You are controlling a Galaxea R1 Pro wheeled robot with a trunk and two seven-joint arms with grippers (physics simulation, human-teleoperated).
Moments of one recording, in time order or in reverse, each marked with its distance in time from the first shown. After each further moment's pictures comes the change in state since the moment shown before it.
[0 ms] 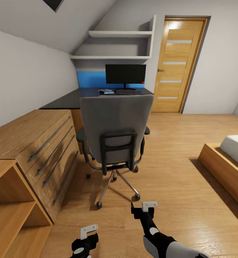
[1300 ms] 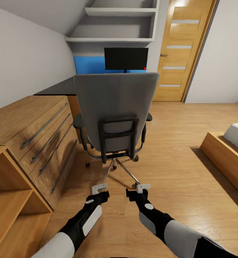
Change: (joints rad) left arm -0.164 -0.021 0.048 -0.349 0.005 0.279 0.070; right arm -0.113 -0.041 -0.016 -0.180 0.006 0.246 -0.009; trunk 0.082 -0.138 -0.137
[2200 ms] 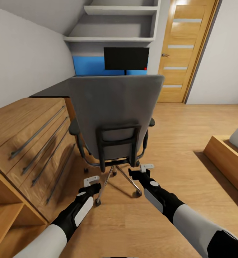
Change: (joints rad) left arm -0.043 0.075 0.035 -0.038 0.001 0.005 -0.007; right arm -0.062 -0.117 -0.202 -0.305 0.166 0.205 0.005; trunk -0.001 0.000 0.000
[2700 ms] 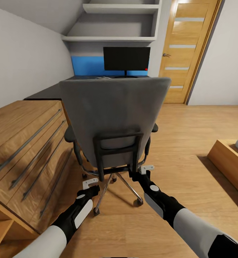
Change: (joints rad) left arm 0.000 0.000 -0.001 0.056 -0.006 -0.049 0.000; right arm 0.030 0.001 0.005 0.004 0.061 -0.099 -0.004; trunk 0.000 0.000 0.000
